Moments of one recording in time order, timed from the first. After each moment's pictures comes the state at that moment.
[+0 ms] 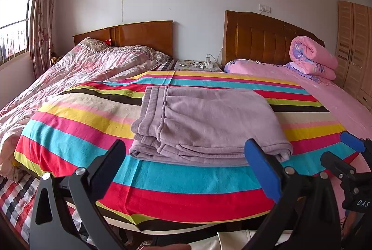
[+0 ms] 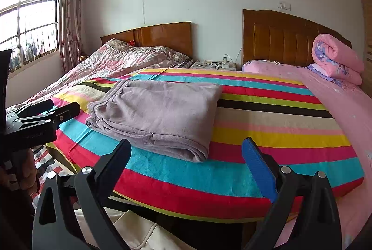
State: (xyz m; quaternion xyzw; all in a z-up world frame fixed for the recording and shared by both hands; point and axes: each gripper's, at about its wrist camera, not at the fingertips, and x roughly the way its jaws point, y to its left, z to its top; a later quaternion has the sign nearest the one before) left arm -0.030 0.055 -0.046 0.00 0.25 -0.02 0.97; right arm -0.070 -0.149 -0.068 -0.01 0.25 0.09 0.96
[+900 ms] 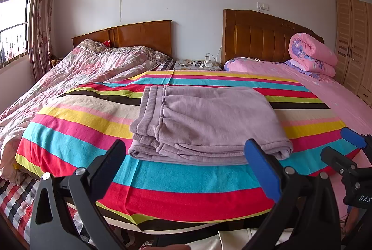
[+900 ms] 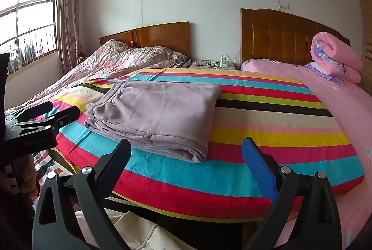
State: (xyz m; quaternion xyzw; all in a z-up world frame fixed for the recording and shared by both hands) left arm -0.031 0.054 -0.047 0.00 0.25 -0.02 0.97; right arm -0.070 -0.149 -0.068 0.00 0.25 0.09 0.97
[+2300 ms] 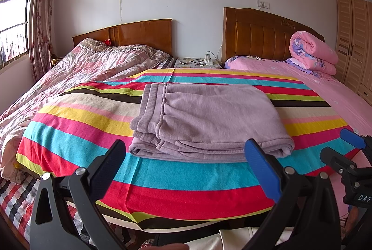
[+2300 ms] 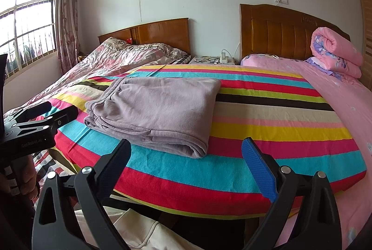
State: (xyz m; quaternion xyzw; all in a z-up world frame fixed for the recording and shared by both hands) left arm -0.032 0.057 -0.050 0.01 0.25 -0.03 0.97; right arm -0.071 -0.147 -0.074 0.00 0.25 0.08 0.96
